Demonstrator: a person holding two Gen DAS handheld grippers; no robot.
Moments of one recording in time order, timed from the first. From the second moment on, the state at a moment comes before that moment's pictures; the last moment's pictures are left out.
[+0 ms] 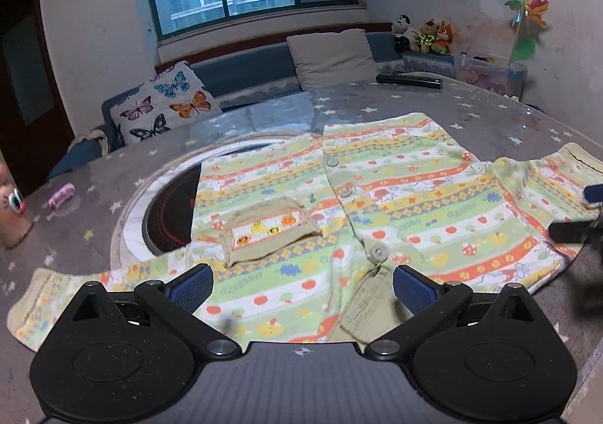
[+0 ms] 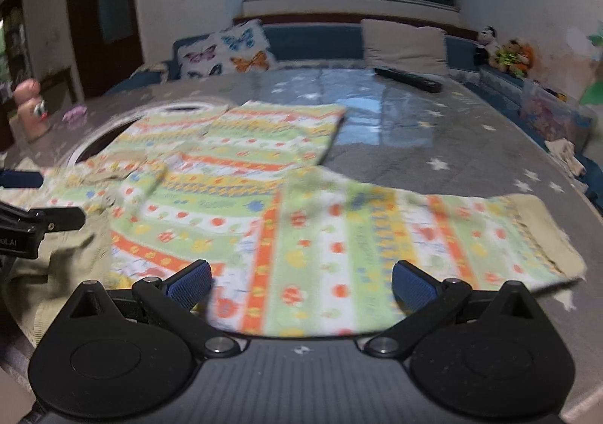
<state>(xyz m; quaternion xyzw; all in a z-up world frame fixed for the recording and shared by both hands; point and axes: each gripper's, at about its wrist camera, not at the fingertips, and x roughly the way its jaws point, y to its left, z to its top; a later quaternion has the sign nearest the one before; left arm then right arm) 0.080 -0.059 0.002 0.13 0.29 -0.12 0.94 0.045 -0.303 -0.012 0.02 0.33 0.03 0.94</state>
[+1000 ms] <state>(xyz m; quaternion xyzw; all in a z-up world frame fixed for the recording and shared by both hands) 0.094 -0.103 -0.003 0.16 0.31 -0.12 0.93 0.035 -0.454 -0.021 0.09 0.31 -0.16 0.93</state>
